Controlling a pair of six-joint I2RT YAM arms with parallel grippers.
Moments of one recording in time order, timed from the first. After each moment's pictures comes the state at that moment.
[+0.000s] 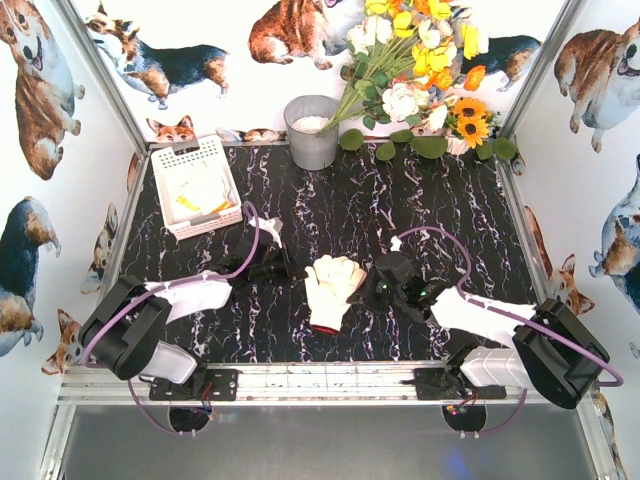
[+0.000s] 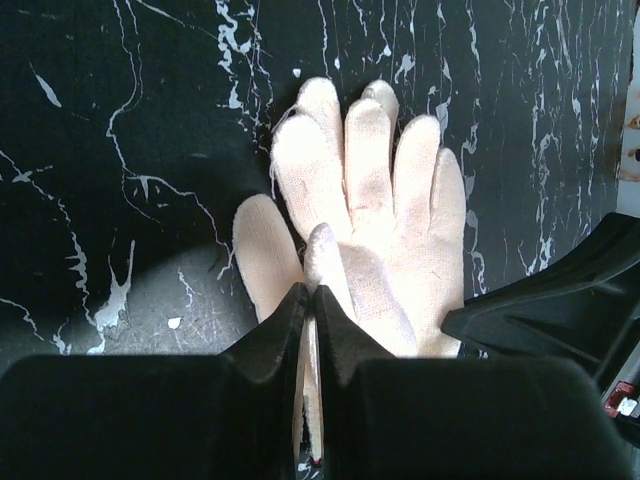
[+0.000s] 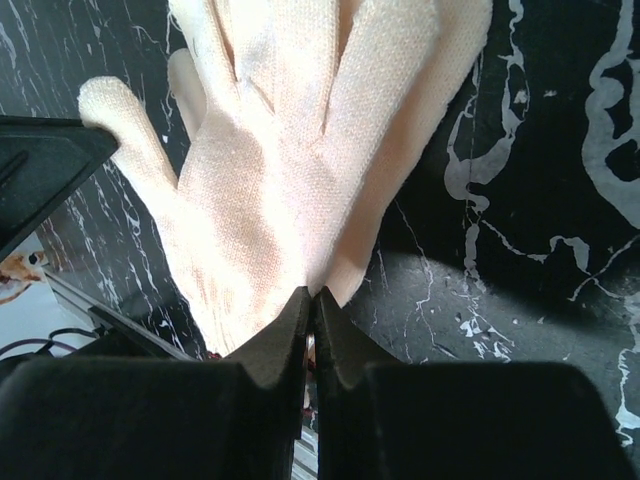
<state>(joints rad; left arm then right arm) -0.58 1.43 0.55 0.24 0.22 -0.80 0.71 1.22 0.45 -0.01 -0.10 1.07</state>
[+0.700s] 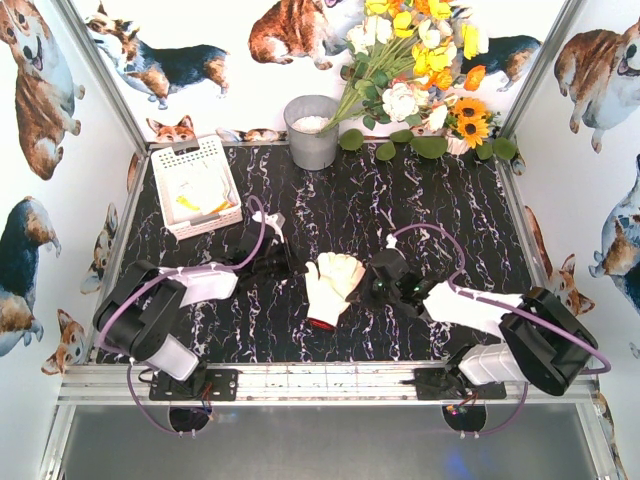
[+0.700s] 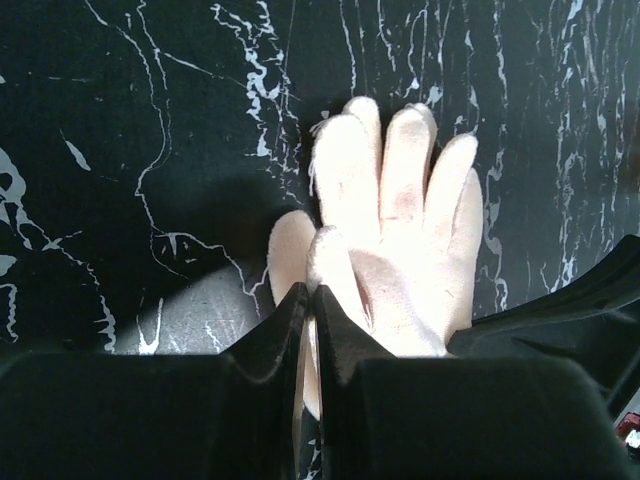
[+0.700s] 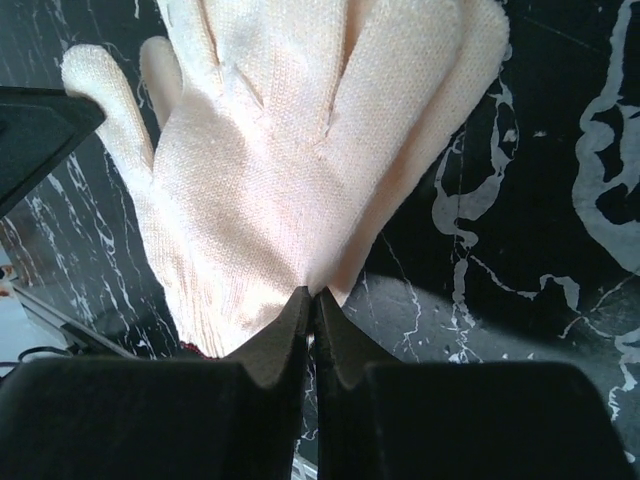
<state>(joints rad) -0.54 1.54 0.61 0.29 0.25 -0.76 0.71 1.30 0.49 0.00 -0.08 1.04</state>
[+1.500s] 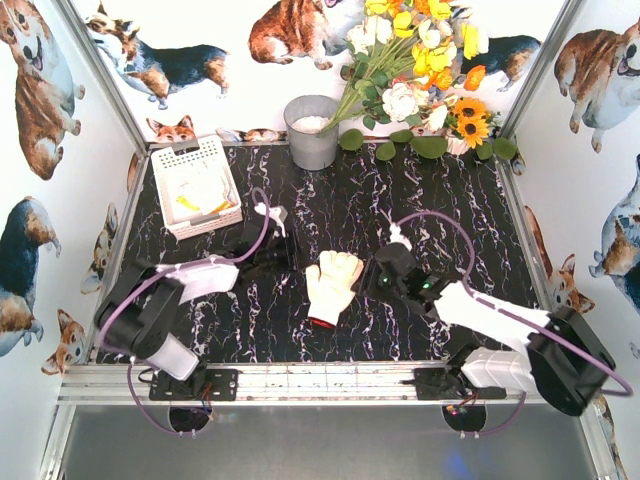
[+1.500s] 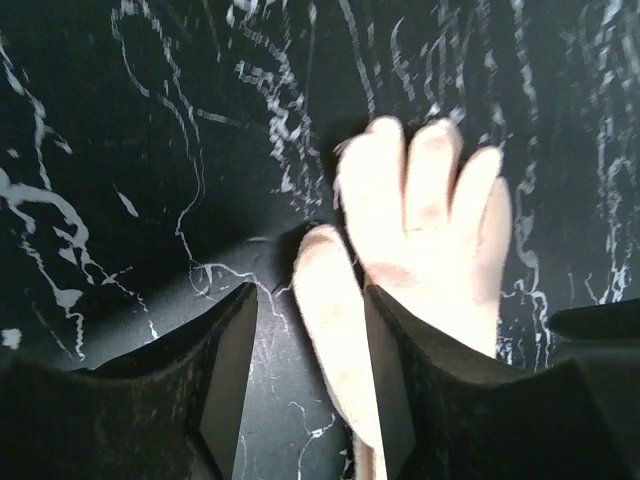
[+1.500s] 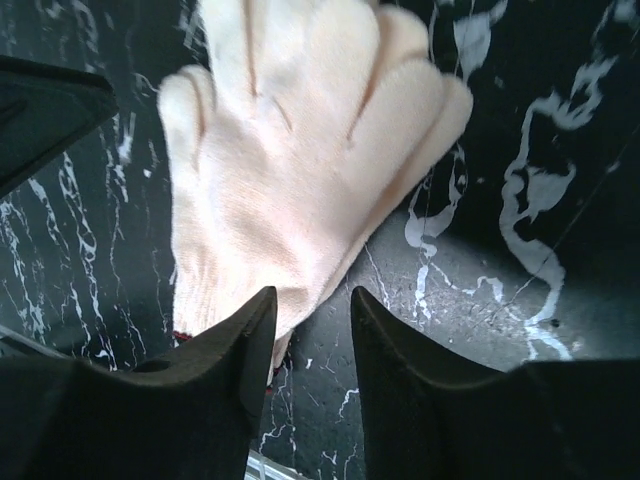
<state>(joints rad) -0.53 1.58 0.68 0.21 0.22 -0.65 0.71 1.20 0.53 -0.13 0.03 0.90</state>
